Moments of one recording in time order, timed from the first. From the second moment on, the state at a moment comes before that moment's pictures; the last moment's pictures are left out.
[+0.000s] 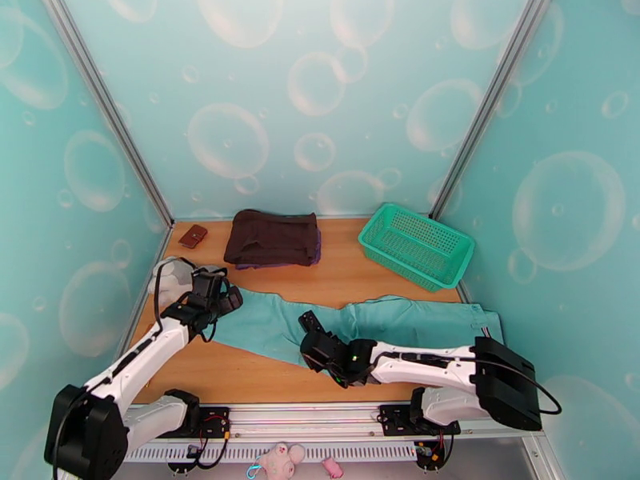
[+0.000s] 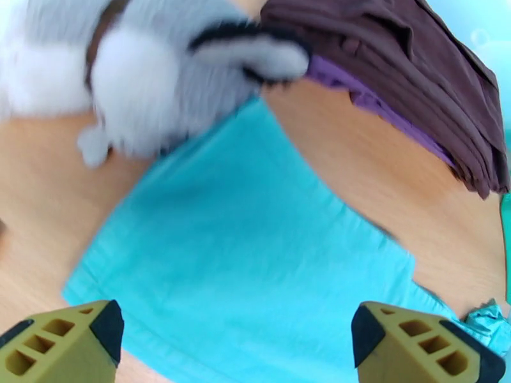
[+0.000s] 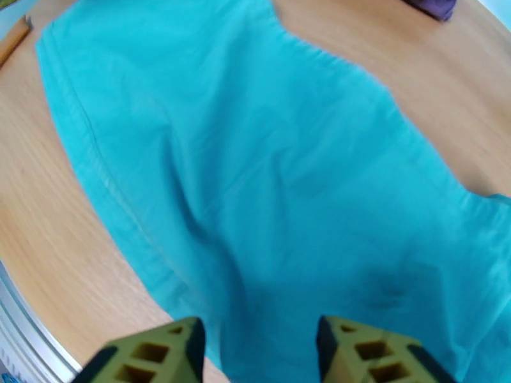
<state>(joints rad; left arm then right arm) -0.29 1.27 0.78 -0.52 -0.27 -0.59 1.14 1.29 0.69 -0.34 0.36 0.49</state>
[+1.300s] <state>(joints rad) 0.03 1.29 1.13 -1.05 -0.55 -0.58 0.16 1.05 0.38 -0.27 -0.16 0.62</state>
